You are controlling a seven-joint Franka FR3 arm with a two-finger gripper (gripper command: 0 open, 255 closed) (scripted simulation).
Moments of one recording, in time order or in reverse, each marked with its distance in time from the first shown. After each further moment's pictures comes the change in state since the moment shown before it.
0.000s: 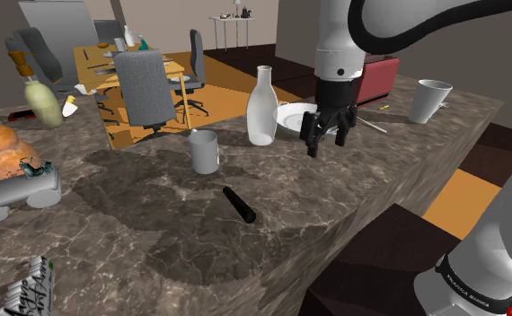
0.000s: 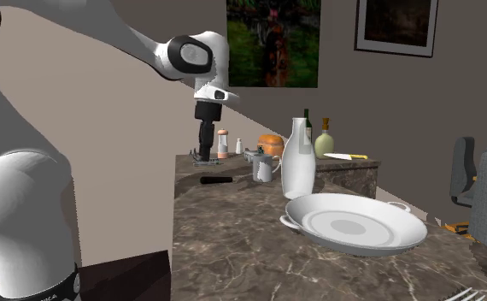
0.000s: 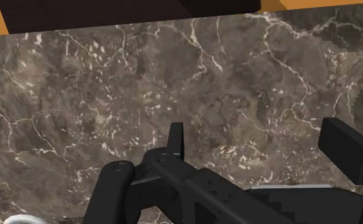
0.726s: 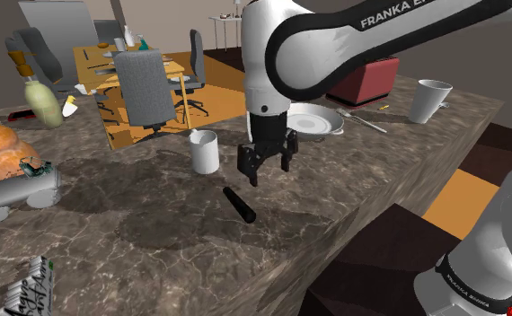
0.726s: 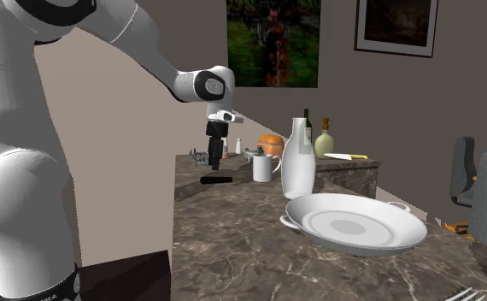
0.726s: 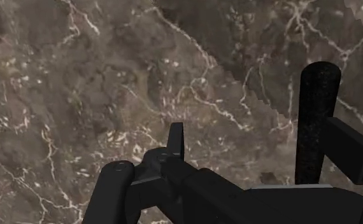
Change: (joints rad) arm 0.056 0.373 0.167 0.213 -0.038 0.155 0.210
